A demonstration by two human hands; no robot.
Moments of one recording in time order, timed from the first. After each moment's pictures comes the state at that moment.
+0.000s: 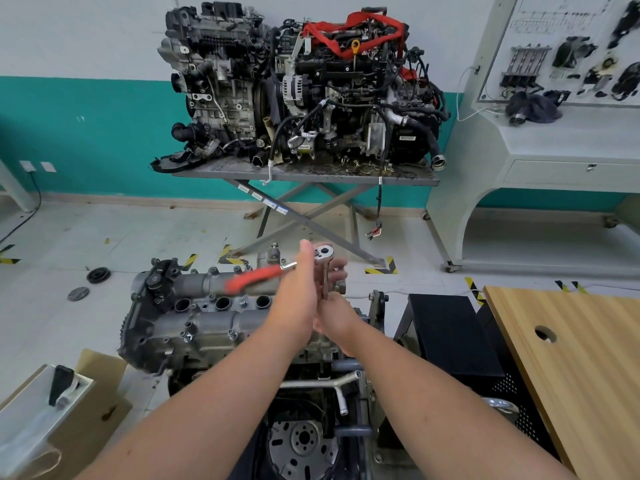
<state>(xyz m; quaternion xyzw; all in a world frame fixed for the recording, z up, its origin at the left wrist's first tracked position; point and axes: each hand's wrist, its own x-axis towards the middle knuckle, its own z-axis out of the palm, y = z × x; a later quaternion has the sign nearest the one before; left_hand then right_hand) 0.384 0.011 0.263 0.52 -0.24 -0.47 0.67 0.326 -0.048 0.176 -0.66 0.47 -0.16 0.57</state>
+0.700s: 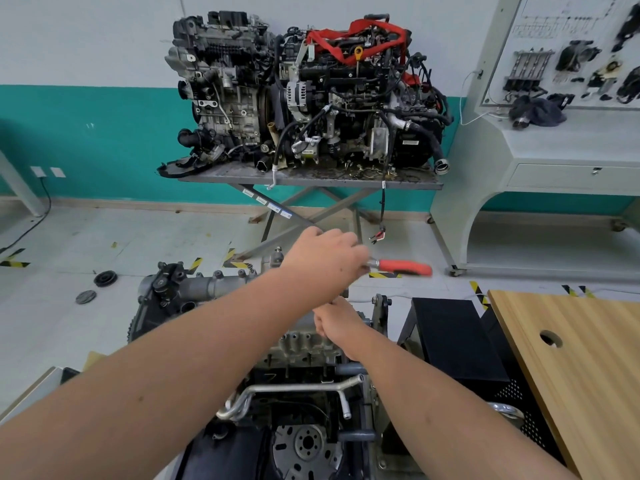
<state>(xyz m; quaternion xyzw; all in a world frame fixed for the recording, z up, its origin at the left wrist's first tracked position) 0.397 -0.021 0.310 0.63 -0.77 0.11 0.02 0.323 -0.041 0.189 -0.65 0.48 -0.15 0.57</state>
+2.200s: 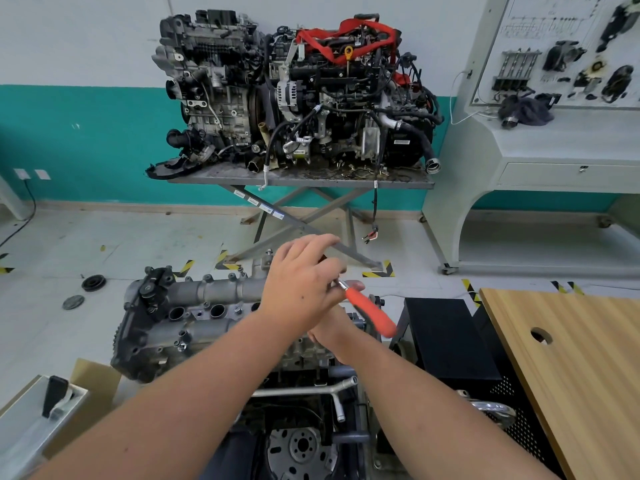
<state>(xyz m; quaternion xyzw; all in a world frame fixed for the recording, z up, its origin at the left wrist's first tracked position) 0.408 0.001 0.259 0.59 -0.72 0.19 0.32 0.321 -0.040 0.192 -0.65 0.49 -0.16 0.55</state>
